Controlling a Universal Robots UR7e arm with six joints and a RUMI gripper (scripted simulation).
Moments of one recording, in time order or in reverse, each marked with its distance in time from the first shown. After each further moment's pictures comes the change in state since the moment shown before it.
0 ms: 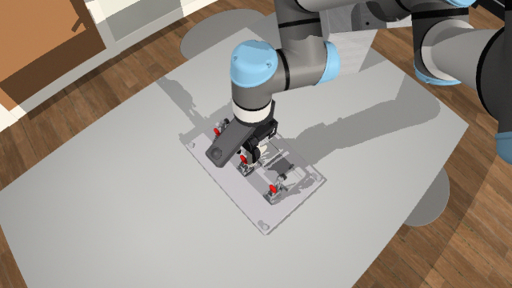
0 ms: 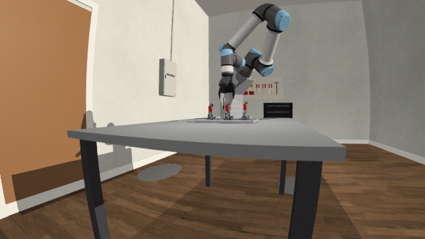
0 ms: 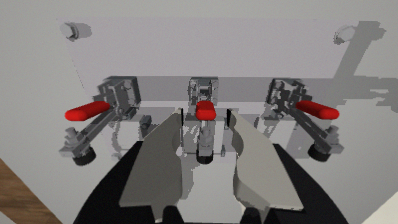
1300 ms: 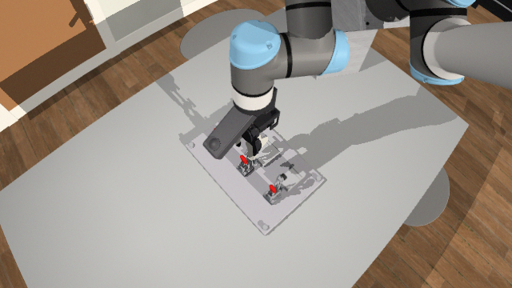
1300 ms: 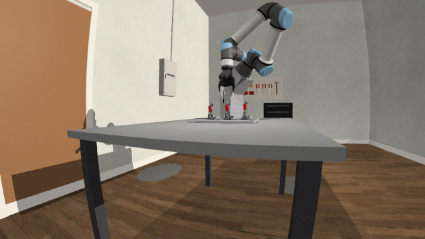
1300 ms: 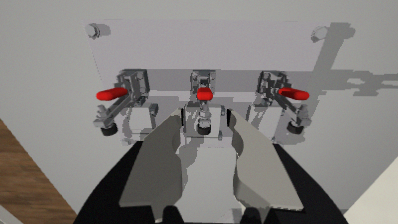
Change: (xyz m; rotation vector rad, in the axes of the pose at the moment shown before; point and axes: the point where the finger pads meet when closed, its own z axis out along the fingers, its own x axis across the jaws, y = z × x) arm 0.000 0.000 -0.042 0.000 0.000 0.000
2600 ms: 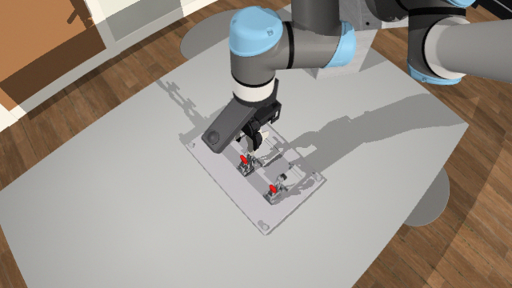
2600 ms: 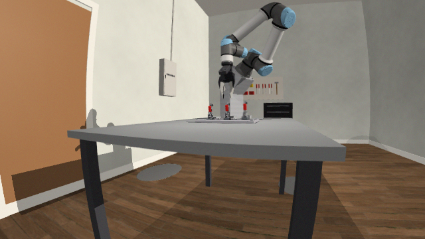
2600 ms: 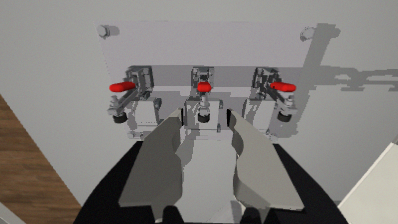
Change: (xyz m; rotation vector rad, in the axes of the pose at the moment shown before) arm 0.000 0.000 -0.026 0.002 0.001 0.000
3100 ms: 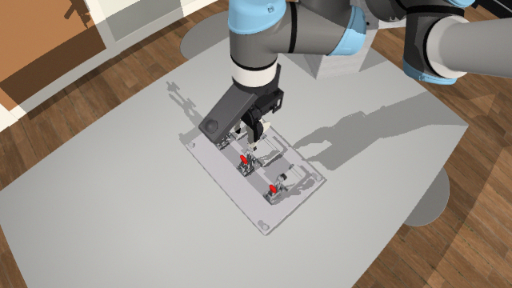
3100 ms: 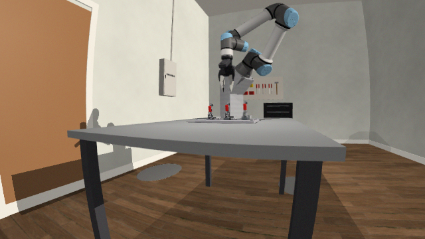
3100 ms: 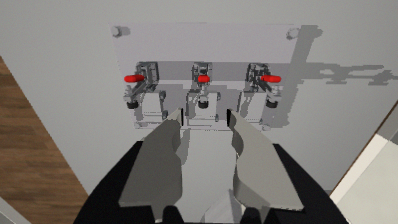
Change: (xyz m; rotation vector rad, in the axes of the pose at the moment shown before) arm 0.000 0.000 -0.040 0.001 0.001 0.000
